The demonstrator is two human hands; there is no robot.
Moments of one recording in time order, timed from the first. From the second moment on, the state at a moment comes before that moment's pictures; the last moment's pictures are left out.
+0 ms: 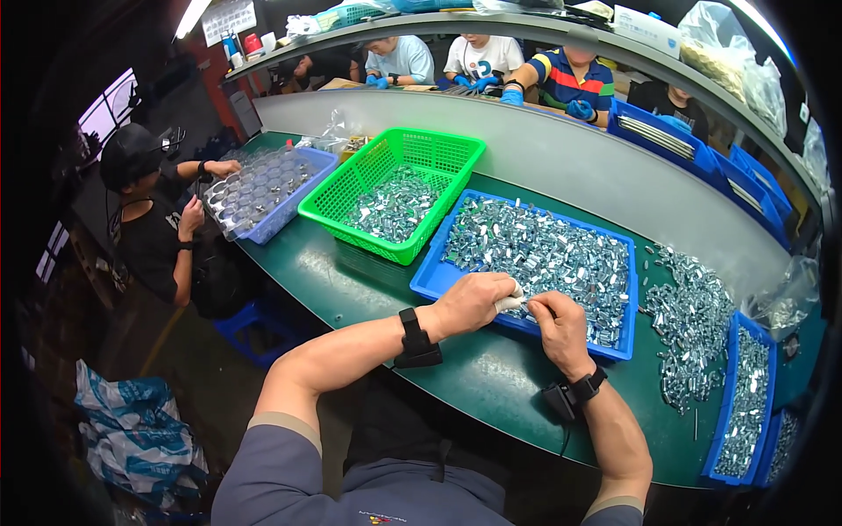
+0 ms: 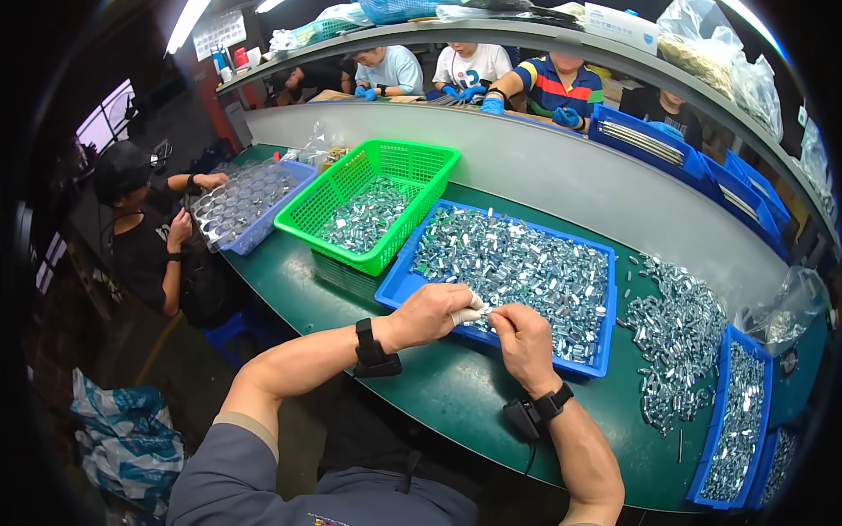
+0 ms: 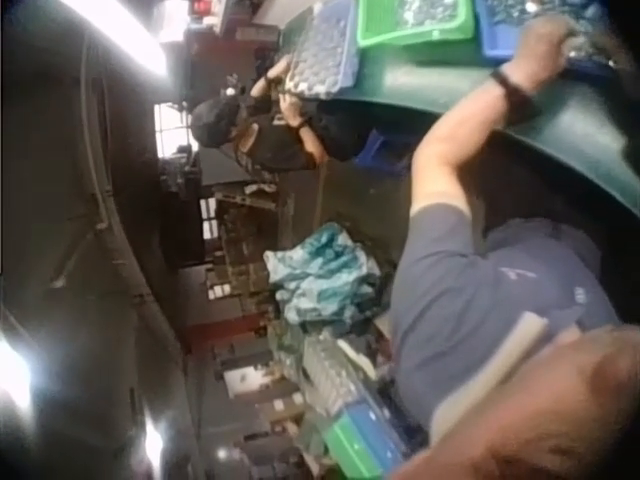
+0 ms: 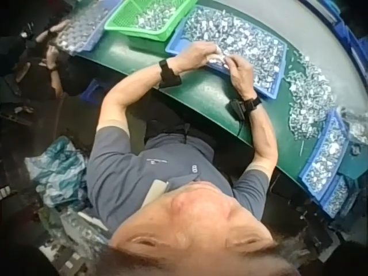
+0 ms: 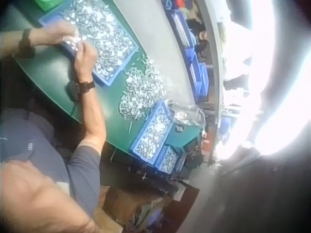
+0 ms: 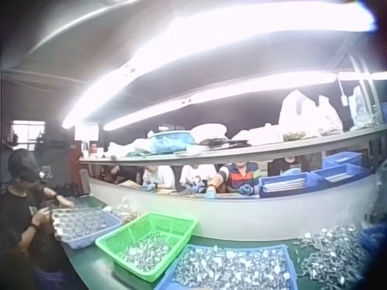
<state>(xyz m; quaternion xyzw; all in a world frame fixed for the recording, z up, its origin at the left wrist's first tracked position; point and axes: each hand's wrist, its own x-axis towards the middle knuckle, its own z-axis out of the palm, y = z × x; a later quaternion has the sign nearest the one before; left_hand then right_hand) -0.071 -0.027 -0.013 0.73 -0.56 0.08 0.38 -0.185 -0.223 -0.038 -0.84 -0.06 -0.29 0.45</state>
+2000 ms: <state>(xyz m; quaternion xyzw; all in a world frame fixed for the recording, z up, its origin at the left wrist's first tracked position) -0.027 -0.018 -0.024 0.82 -0.45 -0.09 0.33 -0.181 -0.223 -0.038 -0.84 -0.02 -0.27 0.48</state>
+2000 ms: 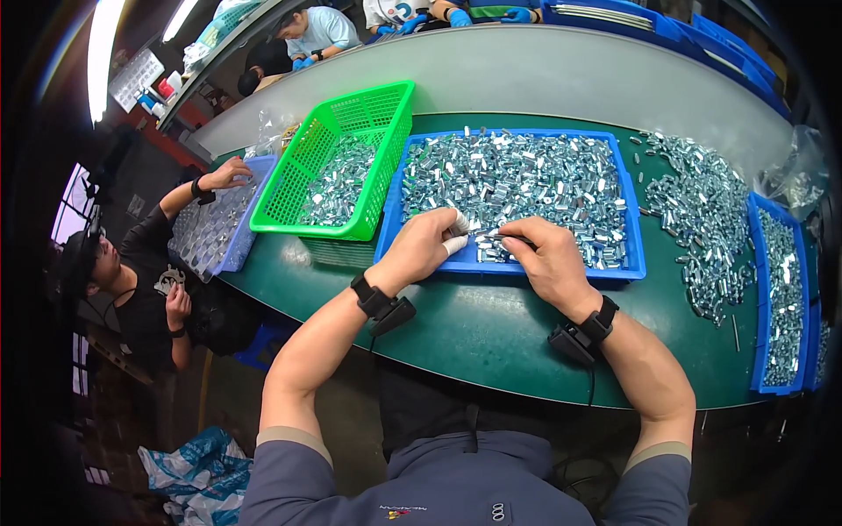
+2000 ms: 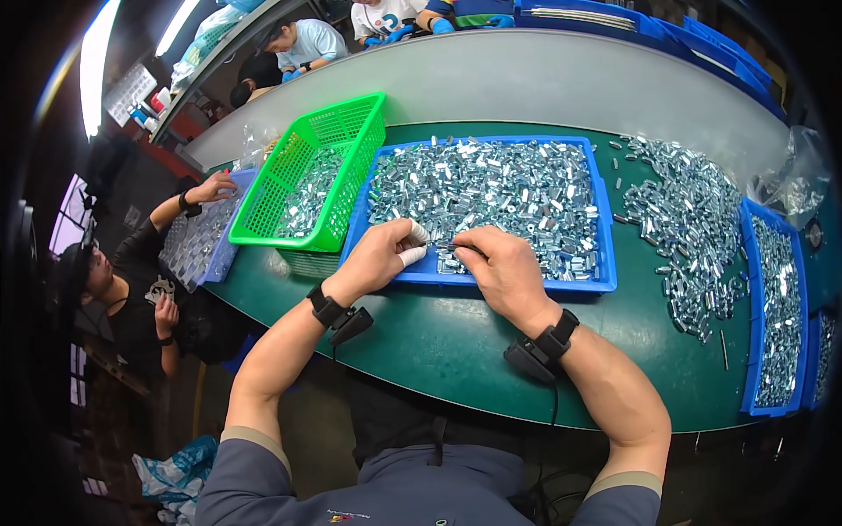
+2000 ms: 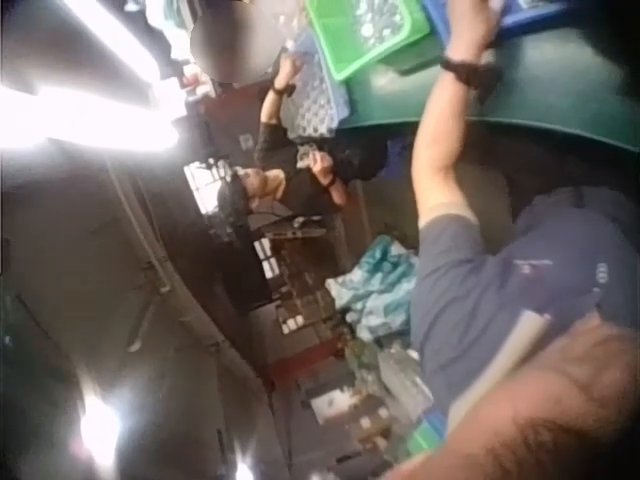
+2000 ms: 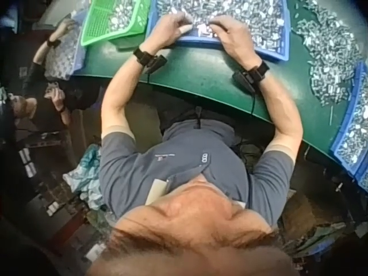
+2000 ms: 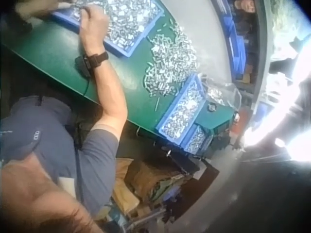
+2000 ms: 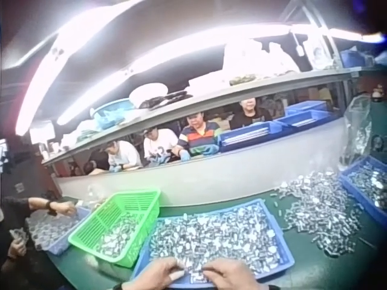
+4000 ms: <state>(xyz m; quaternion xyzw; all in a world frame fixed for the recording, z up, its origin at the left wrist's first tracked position) -0.078 -0.022 -0.005 0.80 -0.51 0.01 0.31 -0.184 -0.226 -0.038 -0.89 -0.04 -0.21 0.40</state>
